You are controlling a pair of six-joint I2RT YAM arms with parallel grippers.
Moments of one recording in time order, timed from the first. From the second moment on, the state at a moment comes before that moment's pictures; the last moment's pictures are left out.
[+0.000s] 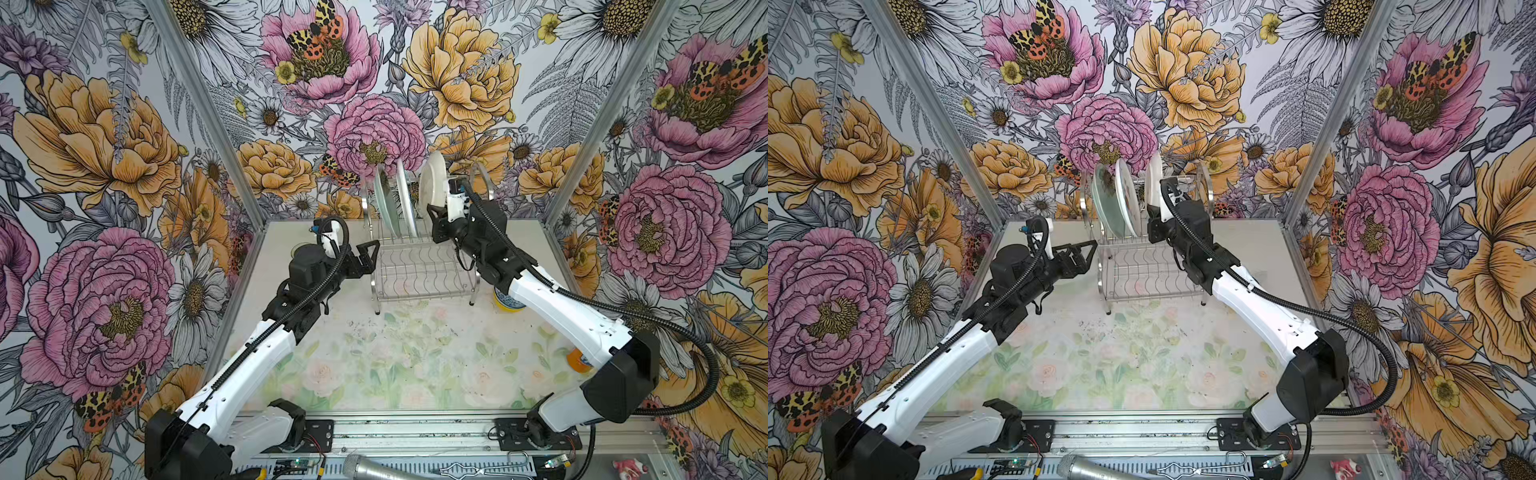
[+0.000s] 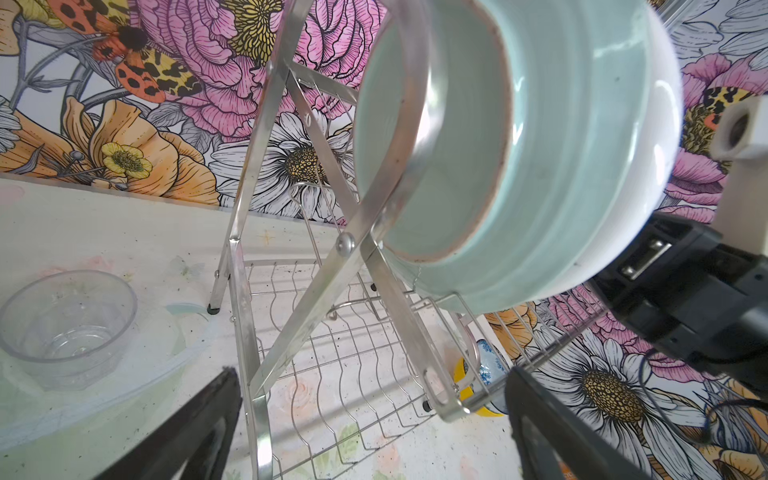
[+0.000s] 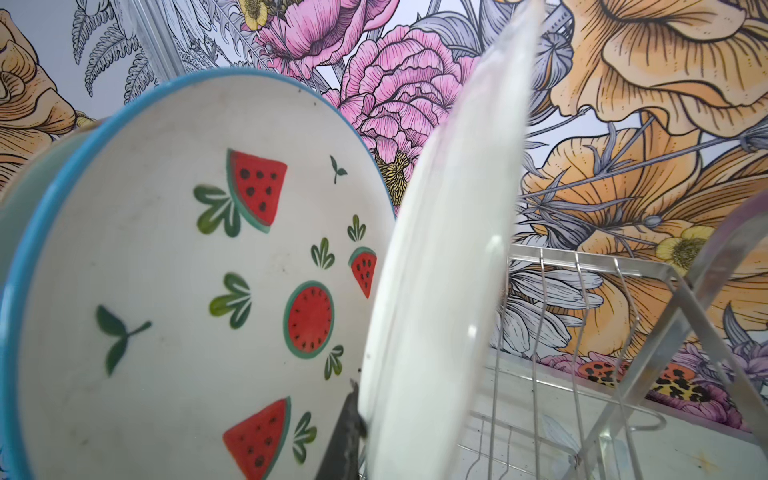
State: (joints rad) left arm -0.42 1.09 0.93 -0.01 0.11 -0.54; right arm 0.55 1.51 1.42 -0.05 0.03 0.10
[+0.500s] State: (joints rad) left arm -0.42 1.09 0.93 -0.01 0.12 -0.54; right arm 0.55 1.50 1.36 0.06 0.01 0.04
